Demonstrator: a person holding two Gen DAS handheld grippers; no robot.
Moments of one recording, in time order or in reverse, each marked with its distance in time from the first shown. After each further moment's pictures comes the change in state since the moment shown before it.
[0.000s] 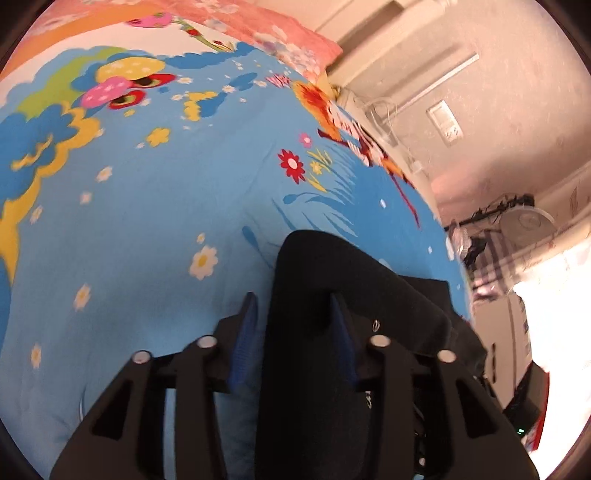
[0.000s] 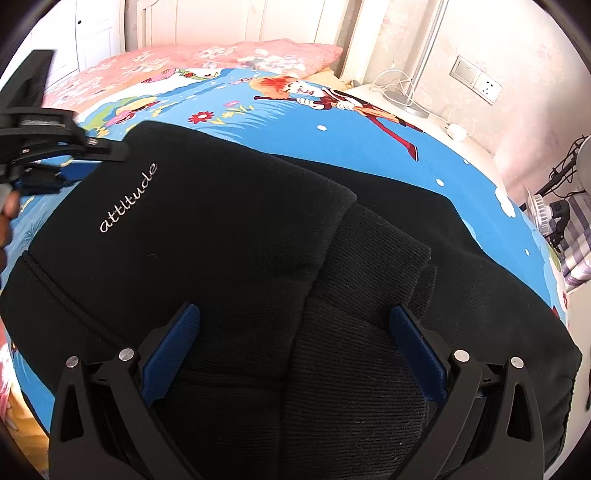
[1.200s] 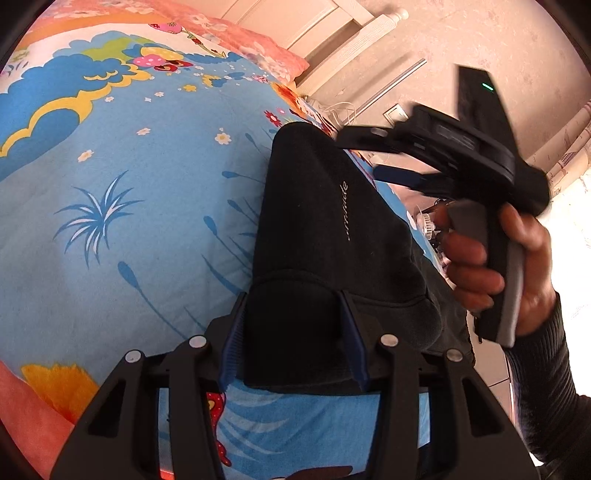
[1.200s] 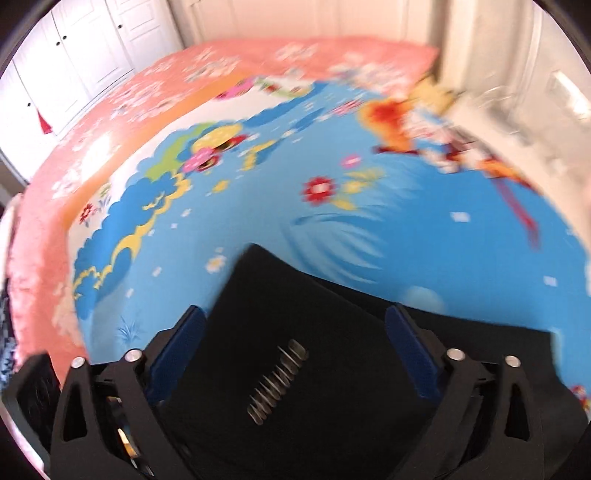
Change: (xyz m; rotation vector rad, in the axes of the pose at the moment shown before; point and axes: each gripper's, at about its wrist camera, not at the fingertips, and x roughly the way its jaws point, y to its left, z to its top) left arm -0.049 0.017 -0.124 0.066 -0.098 -0.115; right arm 0.026 0.067 0.133 -0.046 0.119 0.352
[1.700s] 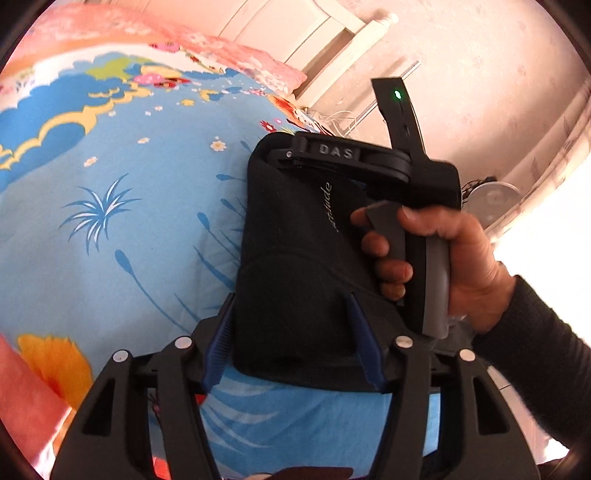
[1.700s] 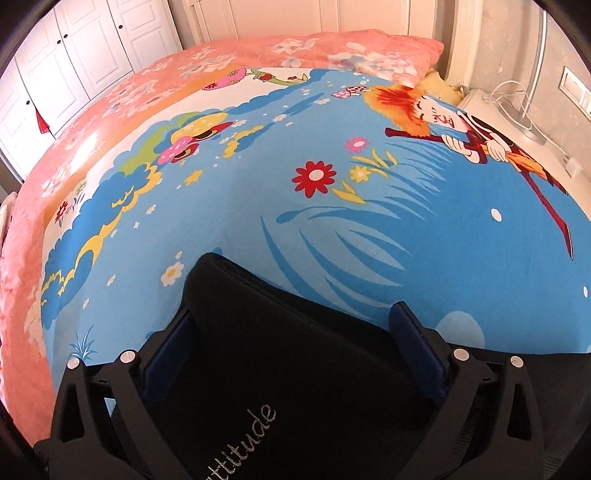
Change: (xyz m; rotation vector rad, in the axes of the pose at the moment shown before) left arm -0.008 -0.023 -0.024 0.051 -0.070 0.070; right arm 0.049 -0.012 -0.007 -0.012 -0.063 -0.015
